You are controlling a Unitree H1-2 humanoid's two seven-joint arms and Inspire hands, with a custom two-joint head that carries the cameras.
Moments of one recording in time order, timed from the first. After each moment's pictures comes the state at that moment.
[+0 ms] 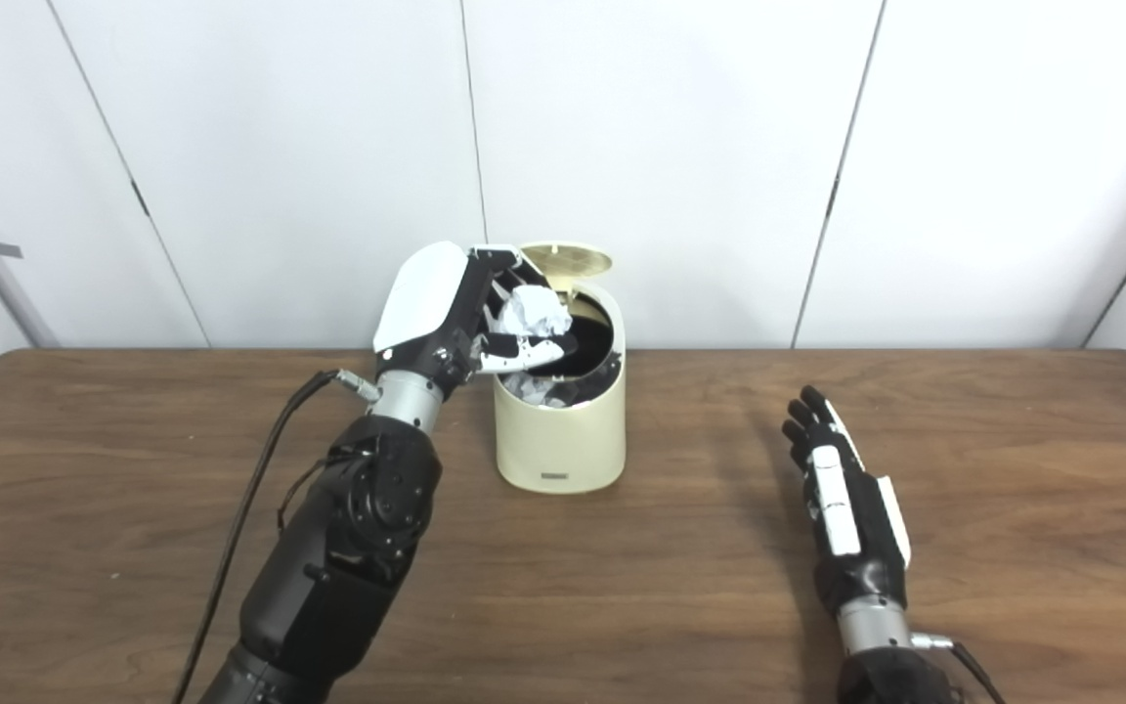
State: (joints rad) left arm -0.61 0.04 -0.26 0.06 0.78 0.28 0.04; right arm -0.17 -0.07 -0.12 0.12 0.15 -0.06 0.03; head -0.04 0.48
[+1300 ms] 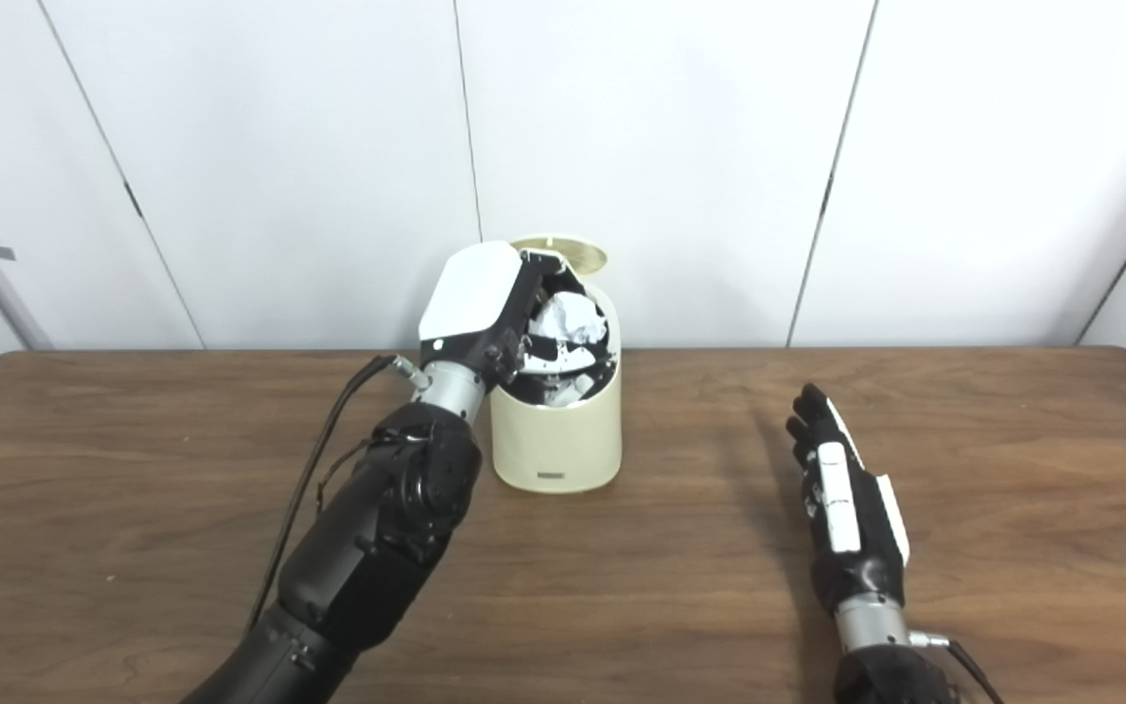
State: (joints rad) left arm -0.69 0.04 -0.37 0.19 0.86 0.31 0.05; right arm -0.17 -0.06 -0.14 0.12 0.18 -0.06 0.03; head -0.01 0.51
